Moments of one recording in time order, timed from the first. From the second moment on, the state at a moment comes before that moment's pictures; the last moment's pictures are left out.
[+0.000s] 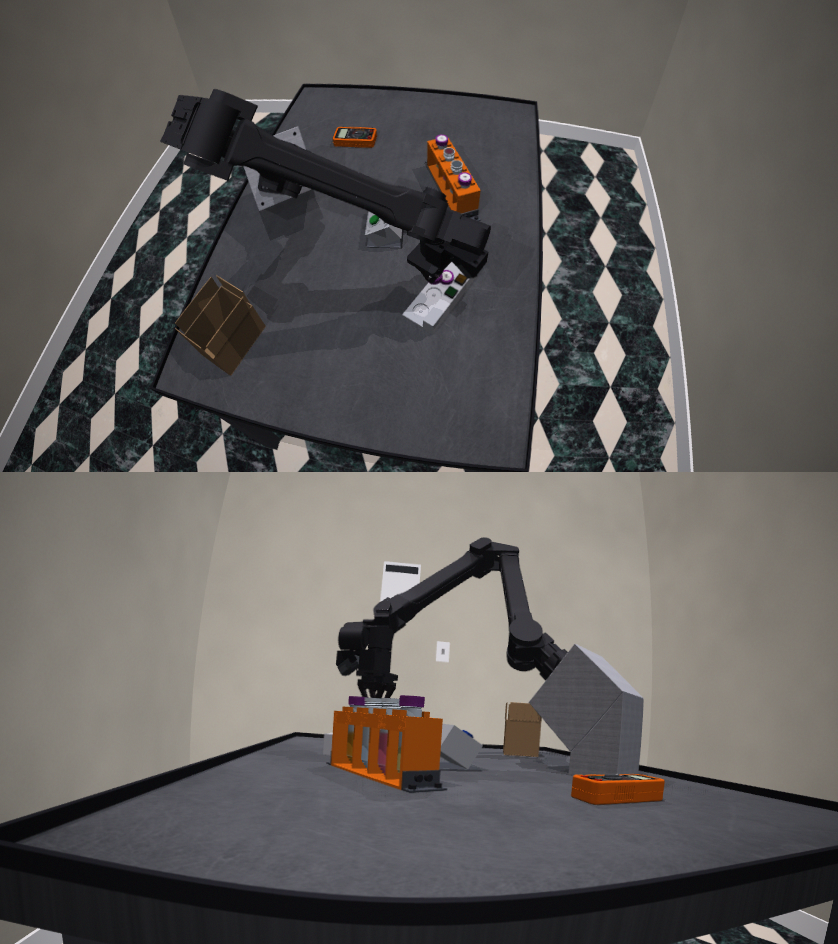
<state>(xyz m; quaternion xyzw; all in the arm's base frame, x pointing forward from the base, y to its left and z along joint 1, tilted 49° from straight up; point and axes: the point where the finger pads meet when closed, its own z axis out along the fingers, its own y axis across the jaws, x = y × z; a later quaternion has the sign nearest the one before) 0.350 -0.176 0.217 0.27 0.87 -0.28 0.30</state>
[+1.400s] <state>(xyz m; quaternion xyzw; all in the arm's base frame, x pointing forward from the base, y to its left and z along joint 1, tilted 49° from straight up) 0.376 -0.221 0.169 0.26 0.87 -0.29 0.30</state>
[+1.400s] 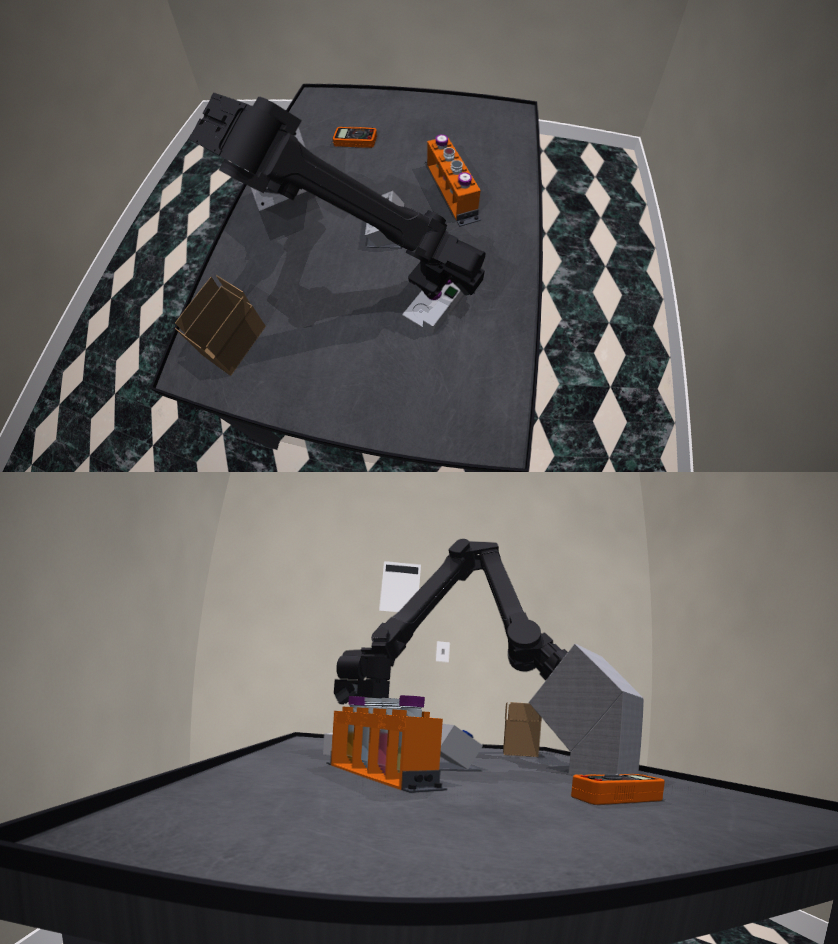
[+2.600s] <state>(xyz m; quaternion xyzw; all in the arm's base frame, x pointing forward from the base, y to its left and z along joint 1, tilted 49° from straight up) 0.376 -0.223 0.167 0.26 0.87 -0.29 0.30</state>
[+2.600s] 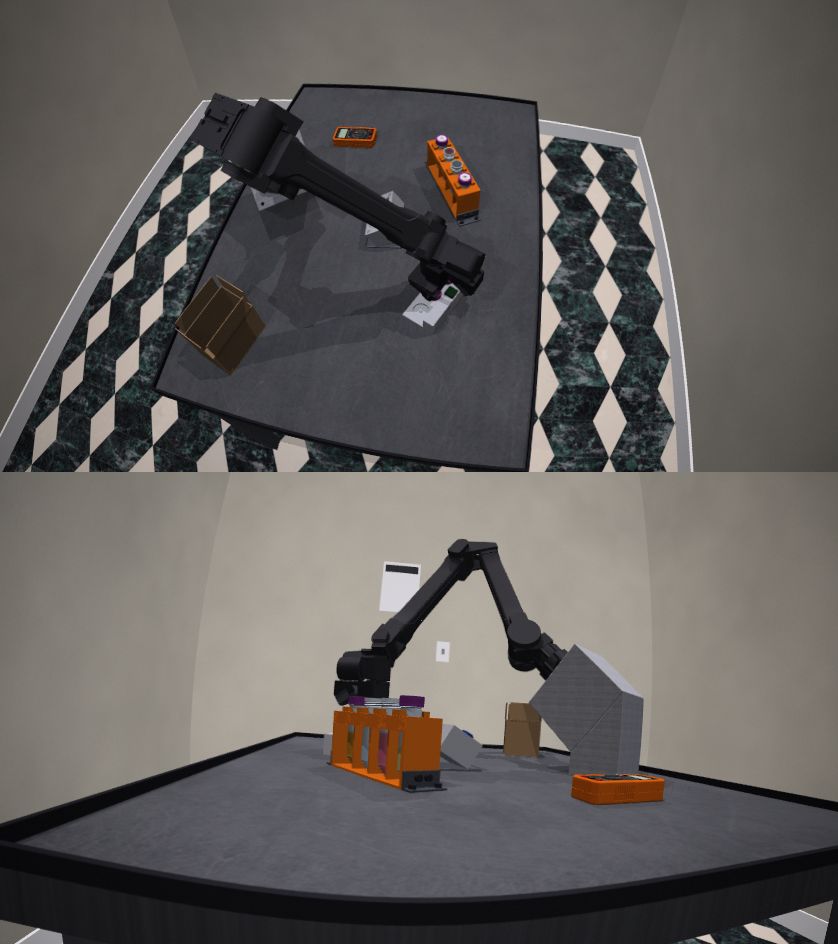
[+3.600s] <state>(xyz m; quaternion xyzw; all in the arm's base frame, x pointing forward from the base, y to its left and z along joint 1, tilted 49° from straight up) 0.329 -0.133 0.260 0.25 0.87 -0.29 0.30</state>
